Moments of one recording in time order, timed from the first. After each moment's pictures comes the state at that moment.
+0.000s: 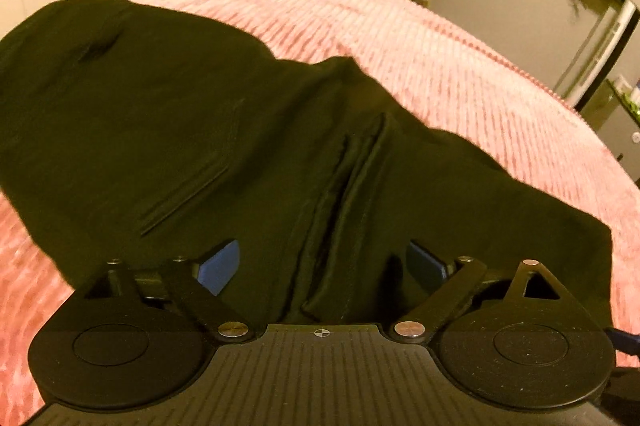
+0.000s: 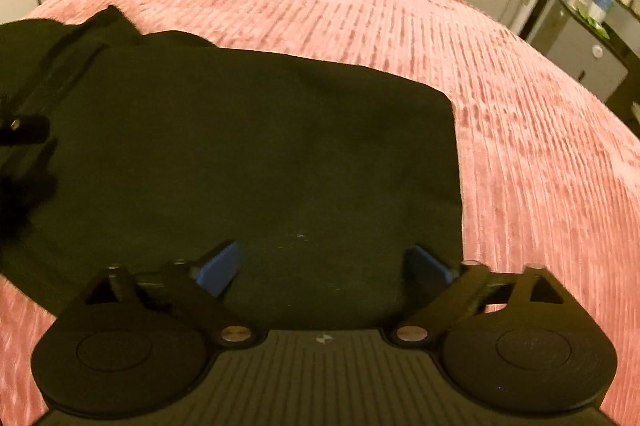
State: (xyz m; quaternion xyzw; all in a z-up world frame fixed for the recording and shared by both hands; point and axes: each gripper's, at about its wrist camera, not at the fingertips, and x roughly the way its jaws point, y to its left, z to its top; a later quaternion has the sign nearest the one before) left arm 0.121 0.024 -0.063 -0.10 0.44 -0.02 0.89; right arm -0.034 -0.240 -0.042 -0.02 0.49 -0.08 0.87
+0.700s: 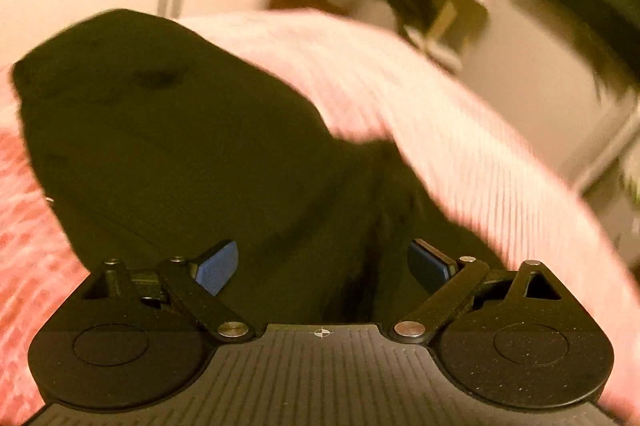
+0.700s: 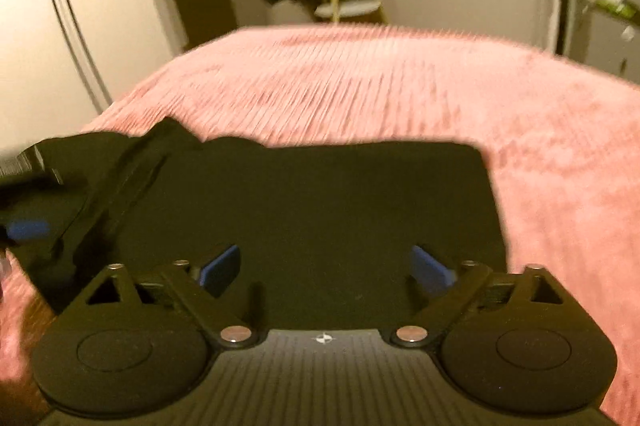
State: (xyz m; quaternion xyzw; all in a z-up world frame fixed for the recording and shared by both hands) left arm 0.115 0.073 -0.029 -0.21 0.36 0.04 0.91; right arm -0.056 -0.263 -0.023 0.11 0.39 0.01 0.91
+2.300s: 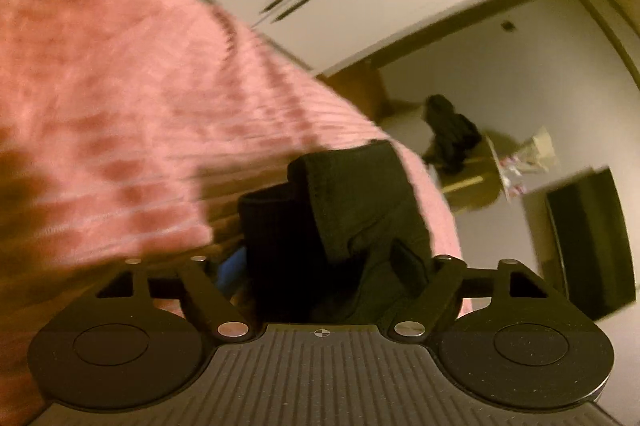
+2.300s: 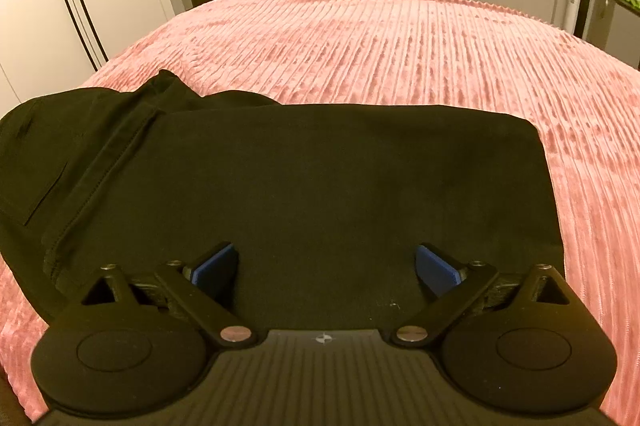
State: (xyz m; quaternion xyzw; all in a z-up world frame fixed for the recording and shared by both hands) left arm 0.106 0.355 -0.097 -0.51 0.27 0.07 0.81; right arm -0.022 -0.247 -0.048 0.08 0.42 0.02 0.90
